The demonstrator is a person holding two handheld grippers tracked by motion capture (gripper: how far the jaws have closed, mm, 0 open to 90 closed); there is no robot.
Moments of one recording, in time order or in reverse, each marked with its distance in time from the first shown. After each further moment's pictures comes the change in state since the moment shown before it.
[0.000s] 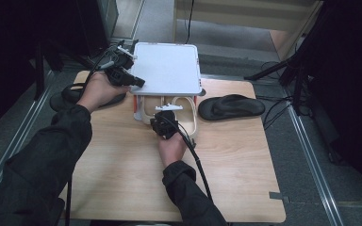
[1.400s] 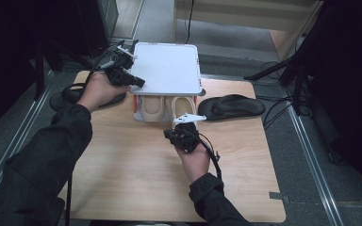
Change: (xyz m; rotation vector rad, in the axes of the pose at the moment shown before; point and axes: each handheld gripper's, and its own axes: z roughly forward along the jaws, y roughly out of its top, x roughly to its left) left arm 0.001 0.000 0.000 -0.002 -0.004 -0.007; right arm -0.014 -0.023 -0.090 0.005 0.106 -0.121
